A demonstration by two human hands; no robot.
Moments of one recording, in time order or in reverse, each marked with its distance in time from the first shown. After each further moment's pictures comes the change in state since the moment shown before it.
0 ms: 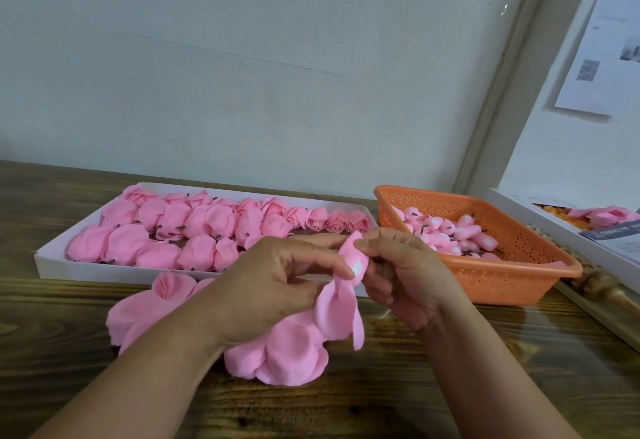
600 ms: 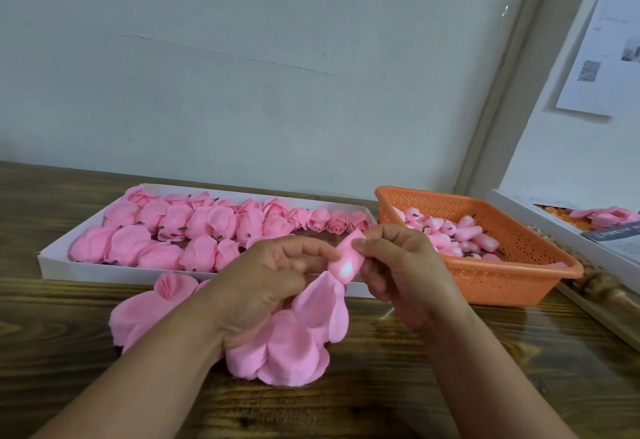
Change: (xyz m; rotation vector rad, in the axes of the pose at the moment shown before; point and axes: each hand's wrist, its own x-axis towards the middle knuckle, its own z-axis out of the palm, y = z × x) left_hand 0.004 -0.012 -0.008 -0.262 0.066 -0.265; right_hand 0.000 0.003 0.000 -0.176 0.109 -0.138
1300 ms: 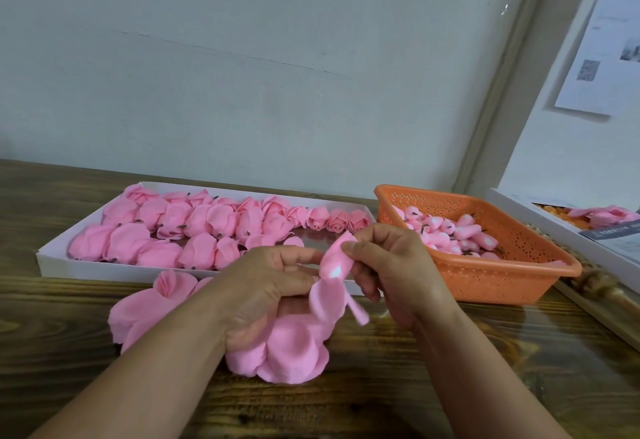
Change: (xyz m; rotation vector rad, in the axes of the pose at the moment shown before) left_hand 0.003 -0.003 0.002 -0.200 0.047 -0.200; right_hand -0.001 0.004 0.005 -0.111 -0.006 -0.050
